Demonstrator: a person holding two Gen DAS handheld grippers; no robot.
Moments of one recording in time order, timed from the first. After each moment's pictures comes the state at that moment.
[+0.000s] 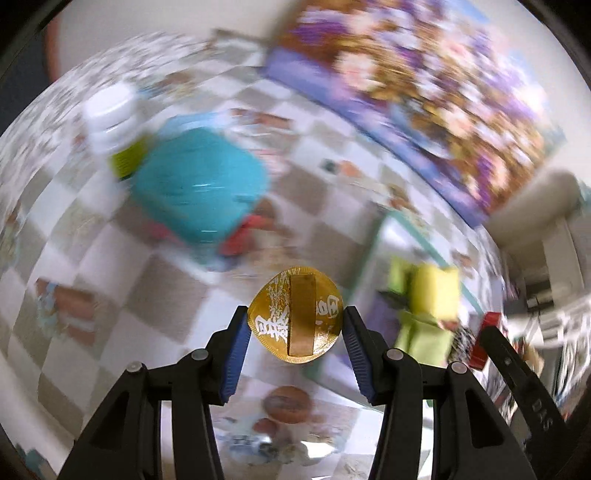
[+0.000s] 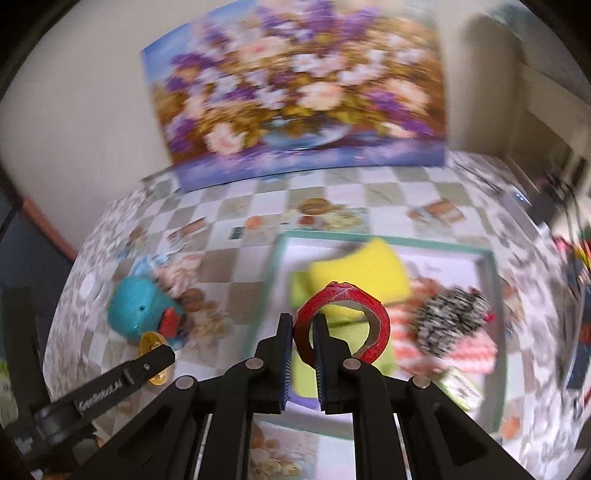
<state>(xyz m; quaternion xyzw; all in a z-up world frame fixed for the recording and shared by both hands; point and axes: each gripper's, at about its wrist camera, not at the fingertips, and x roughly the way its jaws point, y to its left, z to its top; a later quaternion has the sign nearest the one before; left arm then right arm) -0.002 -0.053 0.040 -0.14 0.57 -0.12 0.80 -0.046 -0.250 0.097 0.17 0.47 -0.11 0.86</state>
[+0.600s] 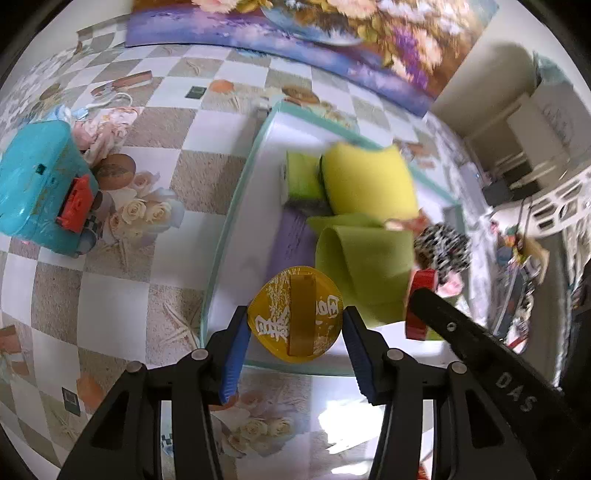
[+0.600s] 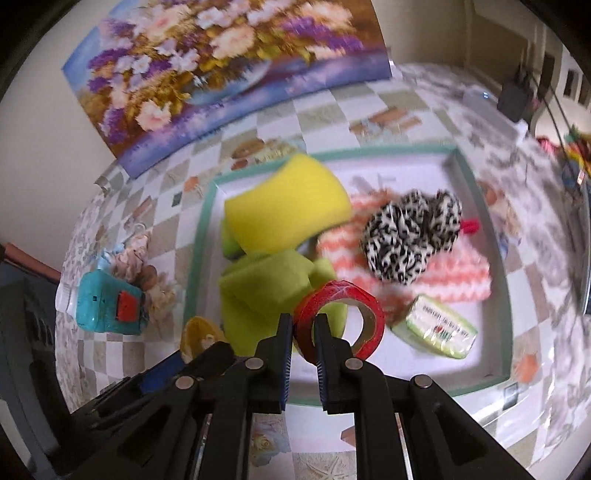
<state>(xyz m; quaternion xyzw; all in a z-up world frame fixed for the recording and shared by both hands) -0.027 -0.149 0.005 -0.02 0.62 -0.25 0.74 -0.070 -0.295 0.036 0.27 0.53 -0.14 0.79</state>
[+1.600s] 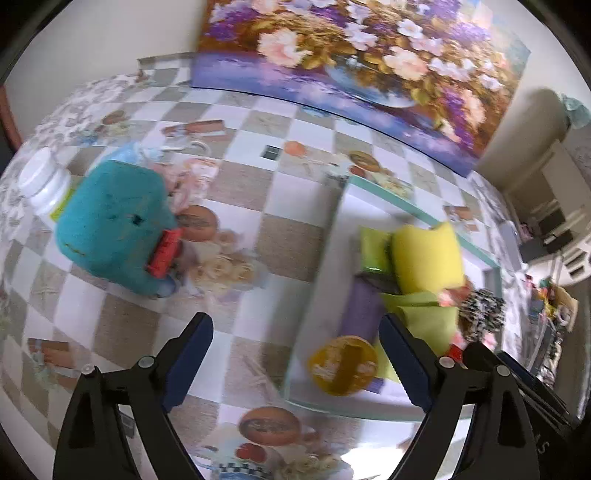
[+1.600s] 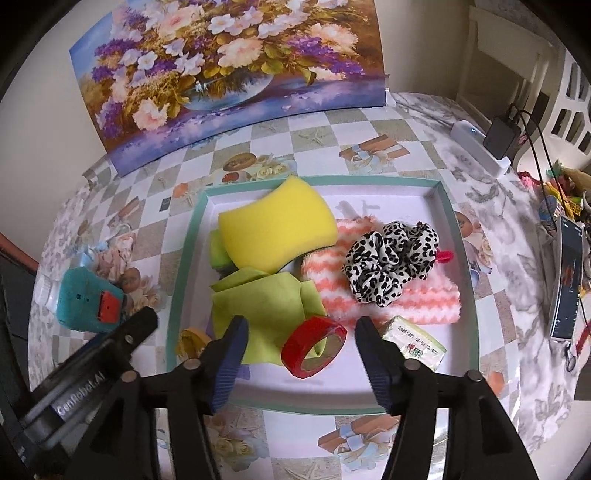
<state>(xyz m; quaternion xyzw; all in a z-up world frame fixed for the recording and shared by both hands) 0.000 -0.112 0.030 -0.02 0.56 -0.15 0.82 -0.062 -0.286 0.056 0.19 0.53 -0.17 0.81</state>
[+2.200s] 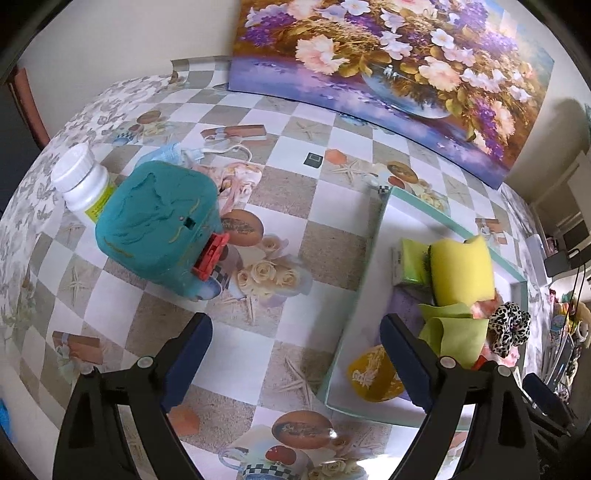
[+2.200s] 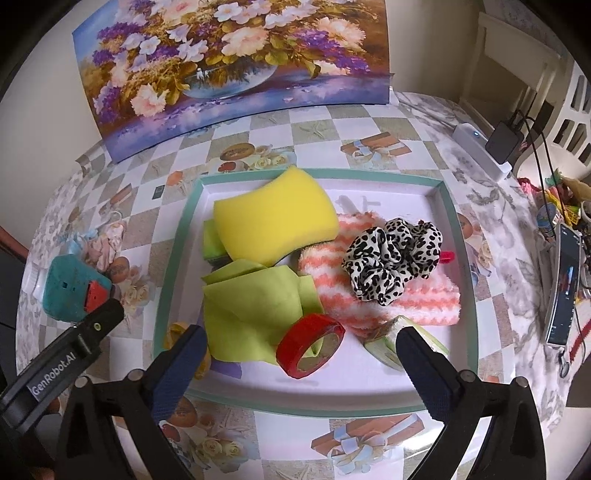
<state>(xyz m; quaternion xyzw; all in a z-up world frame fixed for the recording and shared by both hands) 0.003 -0.094 0.031 -0.02 0.56 -0.10 0.83 -0.059 -0.280 0.048 0.17 0.54 -0.18 0.80</state>
